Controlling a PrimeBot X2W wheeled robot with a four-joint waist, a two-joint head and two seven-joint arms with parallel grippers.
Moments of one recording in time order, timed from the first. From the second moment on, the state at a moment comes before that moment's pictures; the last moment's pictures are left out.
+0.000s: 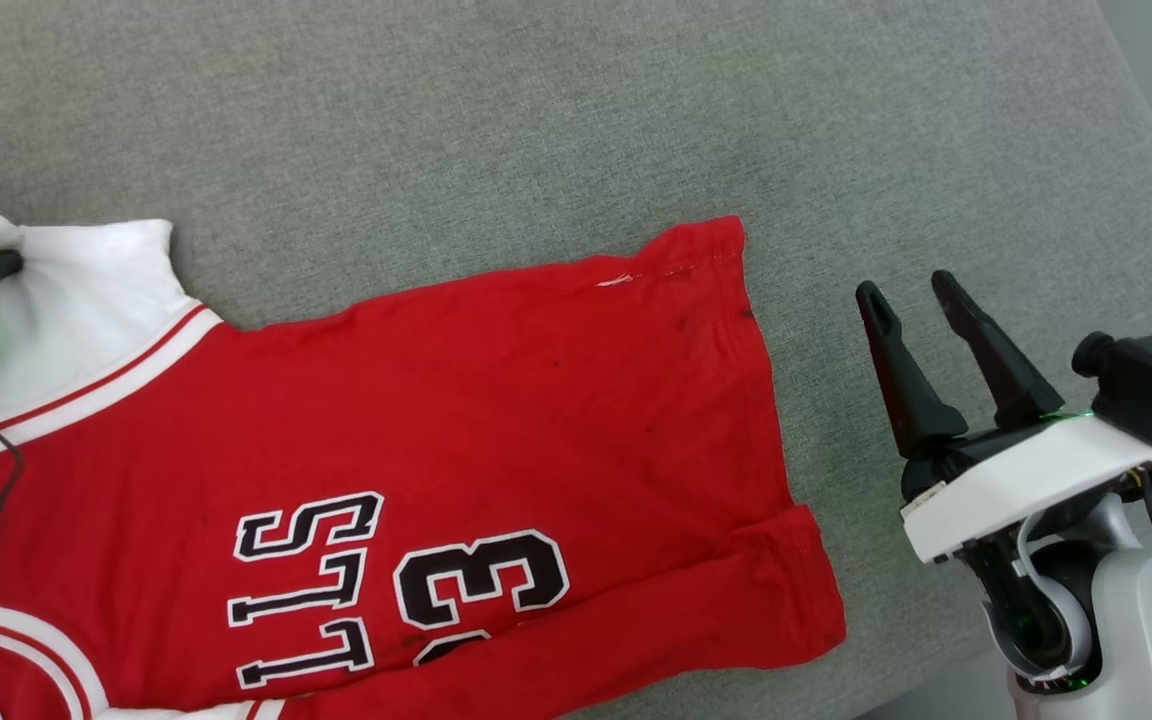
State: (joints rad) left arm -0.82 0.88 -0.43 0.36 -1.12 0.18 0.90; right arm -0.23 -0.05 0.07 -0.12 0.39 0.13 0.17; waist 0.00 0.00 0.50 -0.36
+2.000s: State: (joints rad) left arm -0.18 0.66 -0.32 0.09 -1.27 0.12 0.37; right arm -0.21 -0.23 0.03 0.15 0.53 0.13 0.81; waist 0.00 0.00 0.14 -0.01
